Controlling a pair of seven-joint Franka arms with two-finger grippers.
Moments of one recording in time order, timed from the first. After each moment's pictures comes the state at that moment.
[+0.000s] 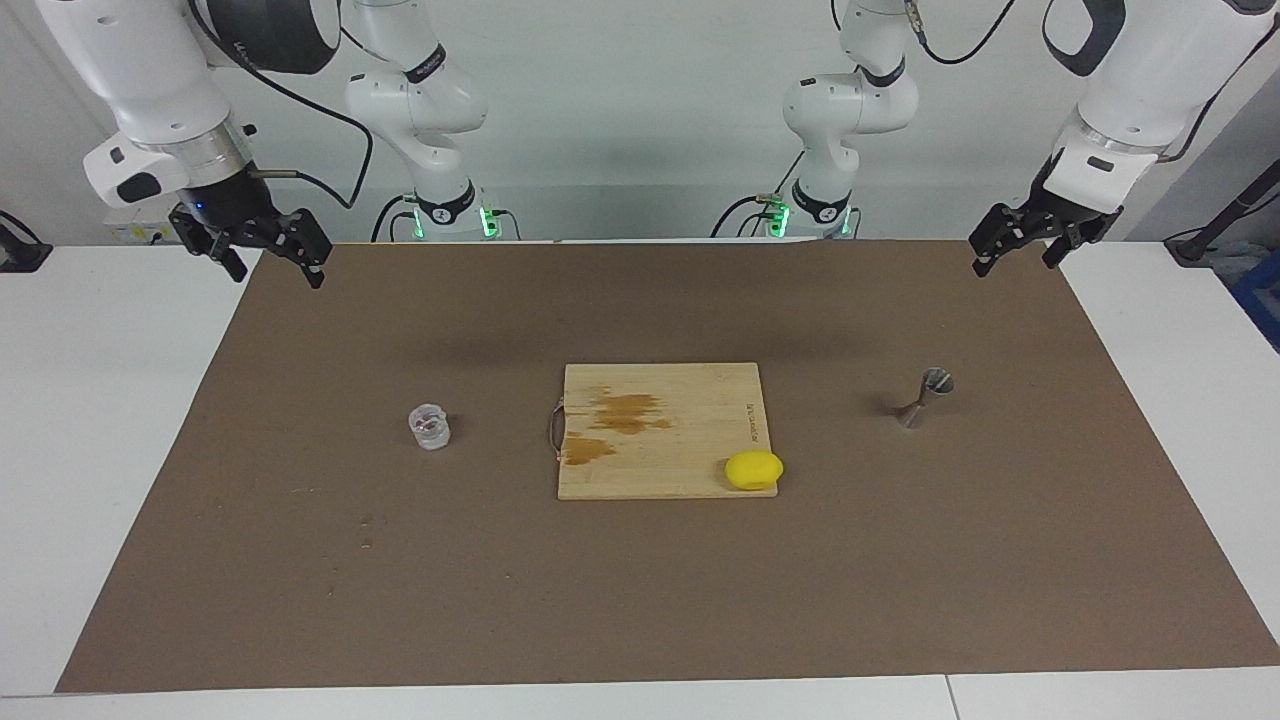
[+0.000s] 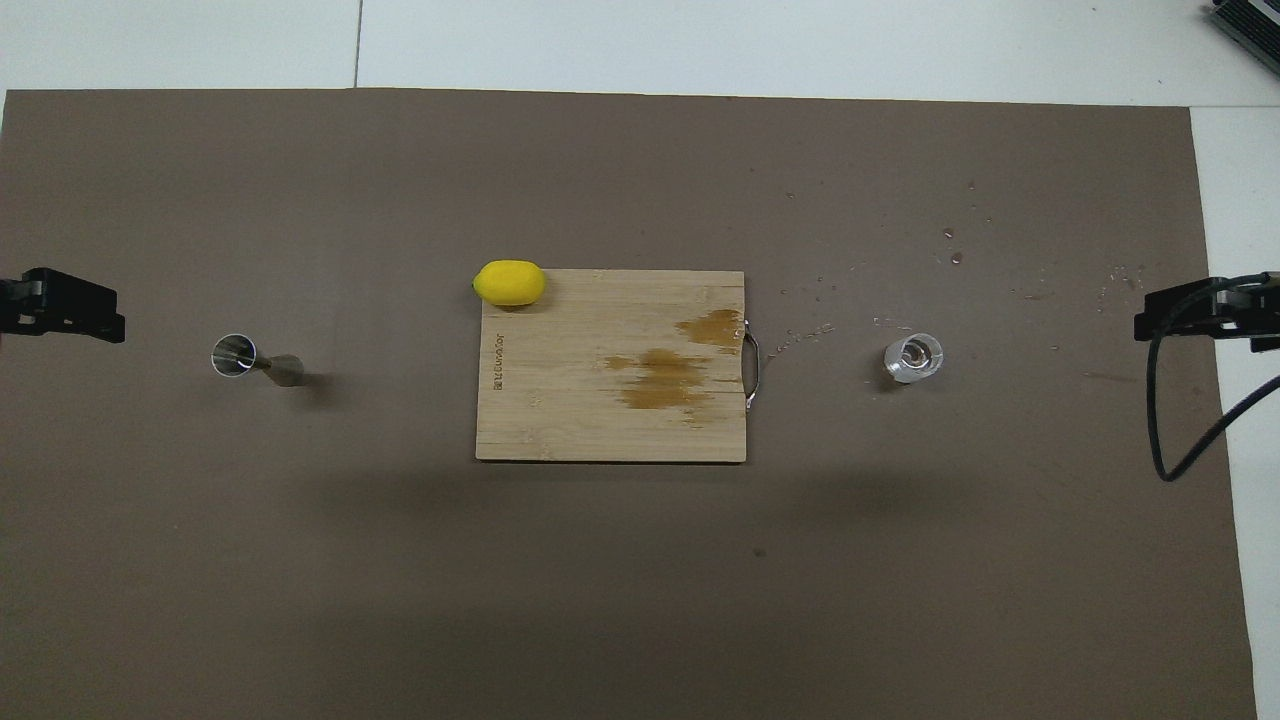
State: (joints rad) left arm -0.02 -0.01 0.00 -1.58 0.03 1.54 -0.06; right arm -0.03 -0.05 -0.04 -1.65 -0.02 1.62 0.06
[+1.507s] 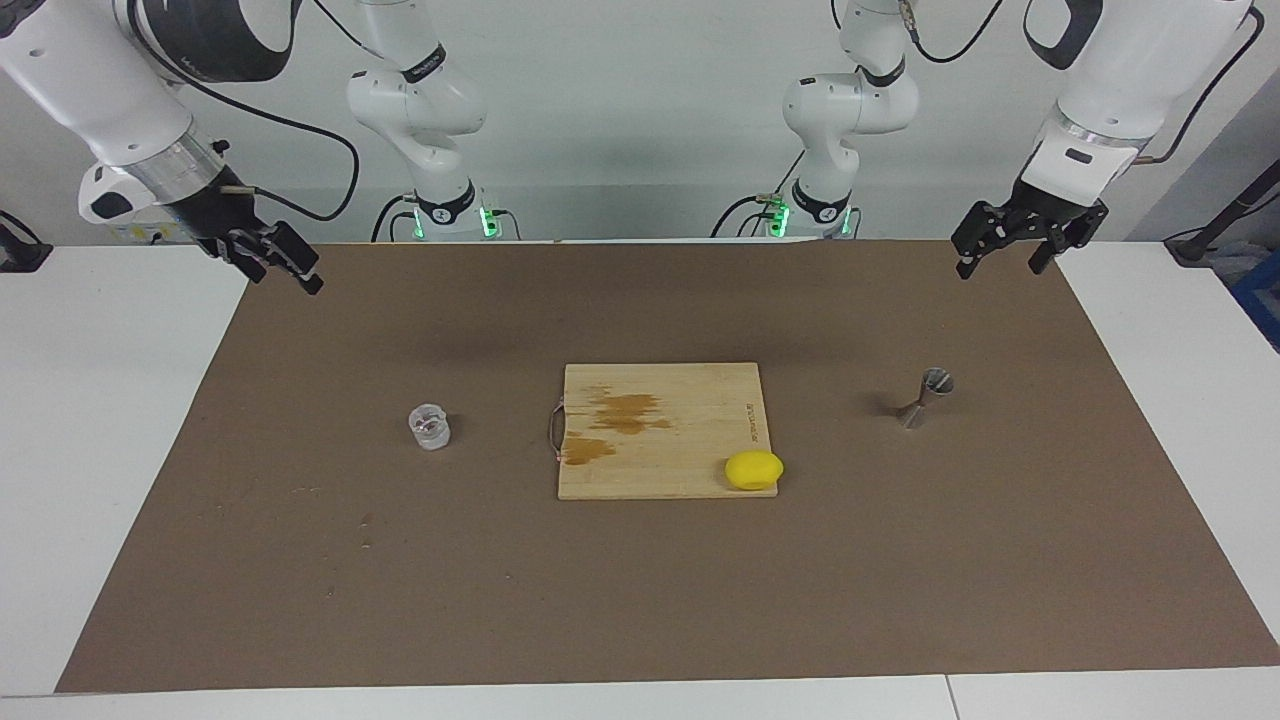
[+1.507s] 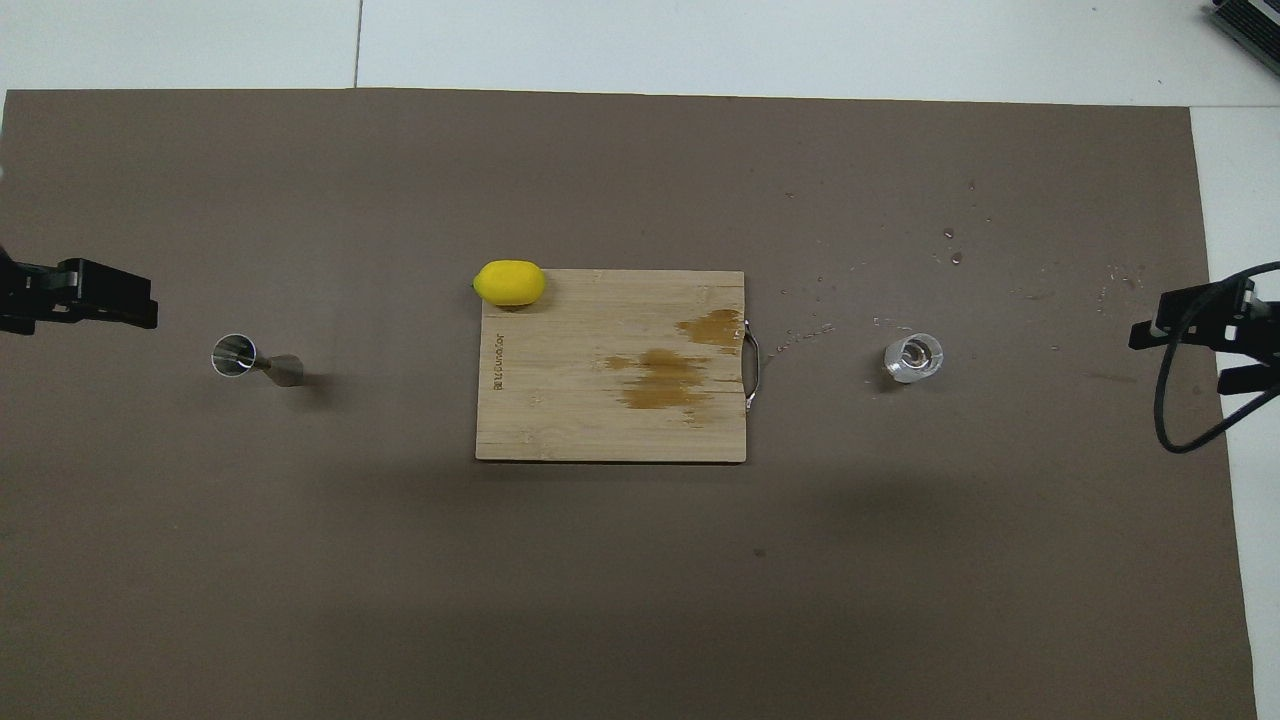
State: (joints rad) left arm -0.05 -0.02 -0.01 -1.58 0.01 1.58 -0.05; right arm -0.15 -0.07 -0.04 -1.75 0.22 1.62 0.23
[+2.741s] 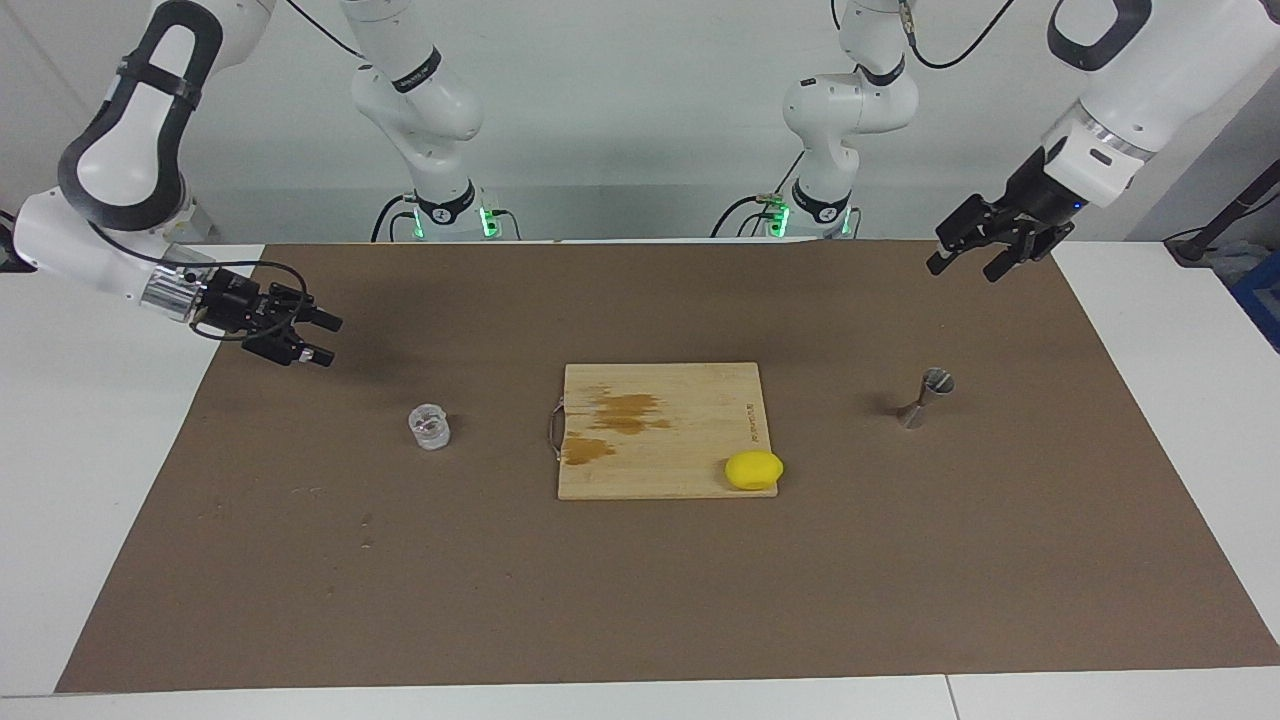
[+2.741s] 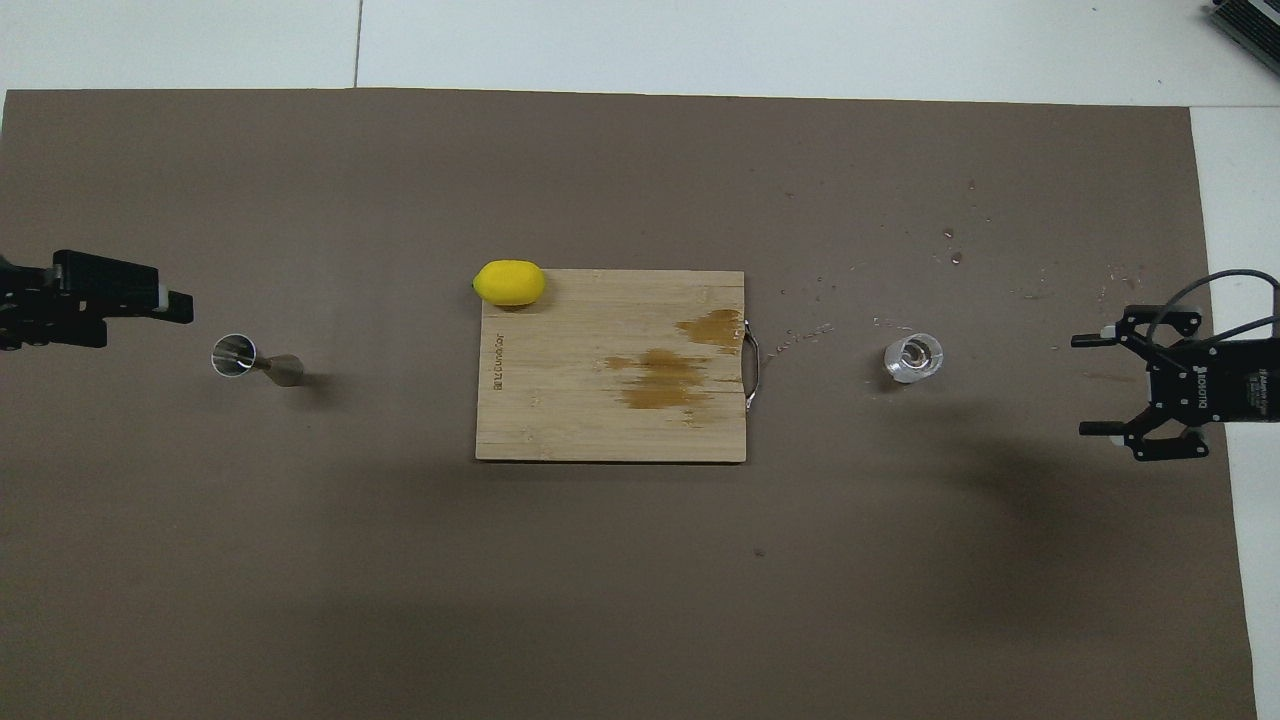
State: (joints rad) left arm 0.04 -0.05 0.02 -1.69 -0.37 1.63 -0.01; right arm -0.41 0.14 -0.04 -2.01 0.83 1.66 0.45
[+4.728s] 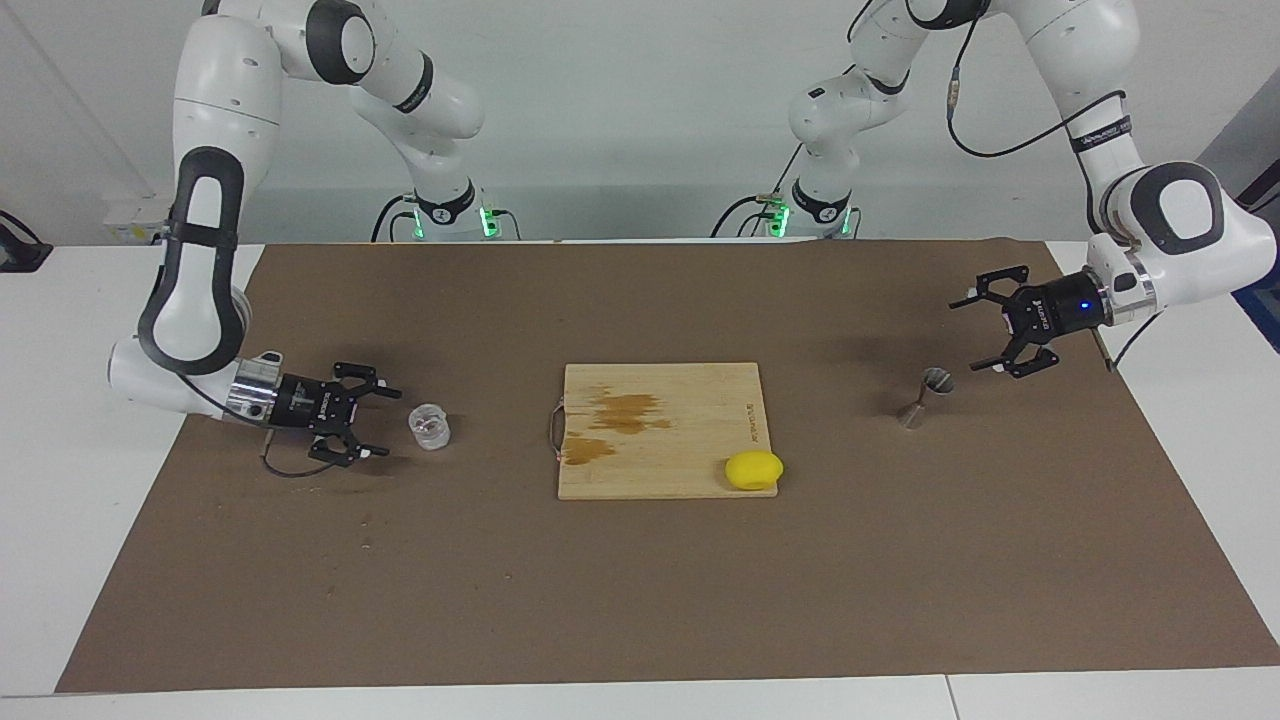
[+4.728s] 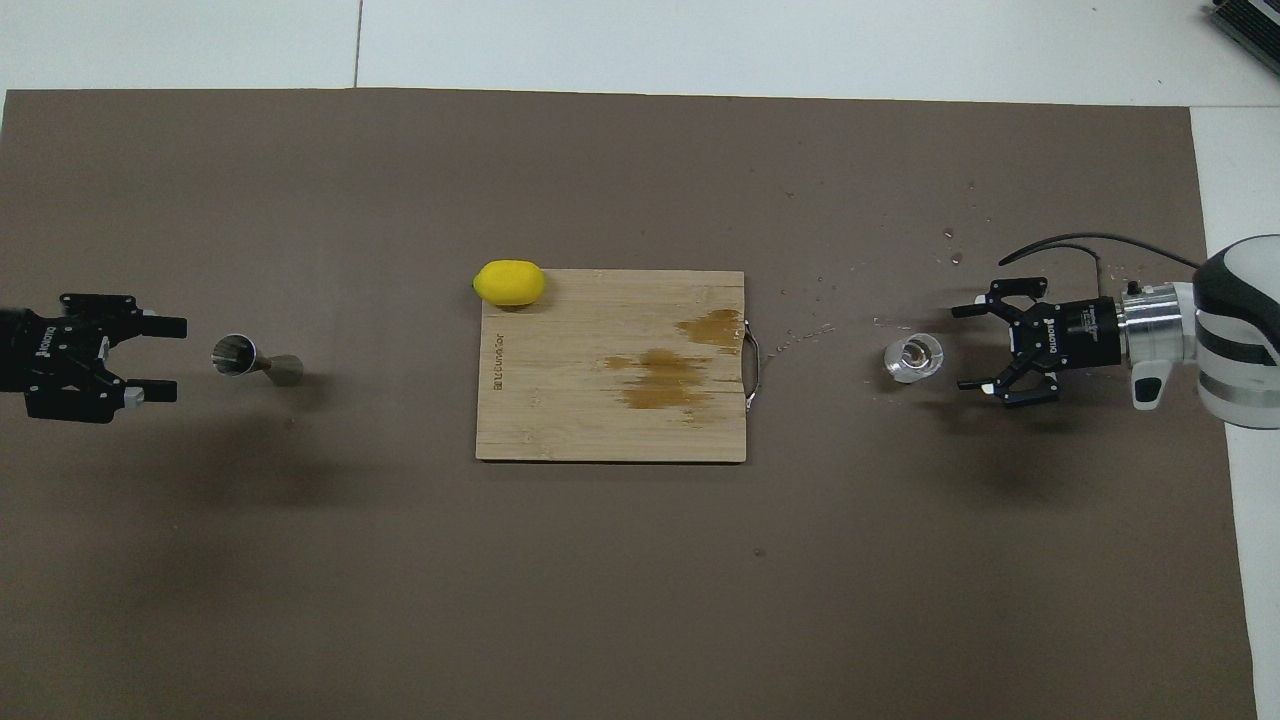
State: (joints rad) left arm 0.37 0.23 0.02 -1.85 -0.93 1.47 1.55; right arm -0.29 0.50 -0.02 -1.85 0.95 1.75 0.95
